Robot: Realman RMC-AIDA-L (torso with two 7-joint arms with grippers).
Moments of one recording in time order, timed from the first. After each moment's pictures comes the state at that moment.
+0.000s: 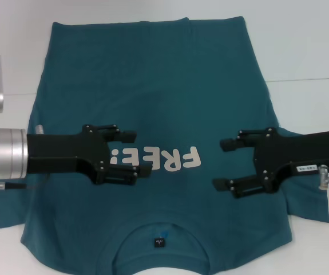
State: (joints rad) left arm -0.65 -2.08 0.83 0.79 1.98 1.56 -1.46; right arm 0.47 2.09 -0.93 -1.13 -2.02 -1.60 1.57
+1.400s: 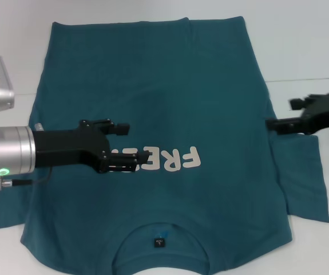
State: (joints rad) left arm -0.66 -2.10 0.82 0.75 1.99 1.42 -1.48; right arm 0.49 2.07 -0.81 -1.20 -2.29 -1.32 1.98
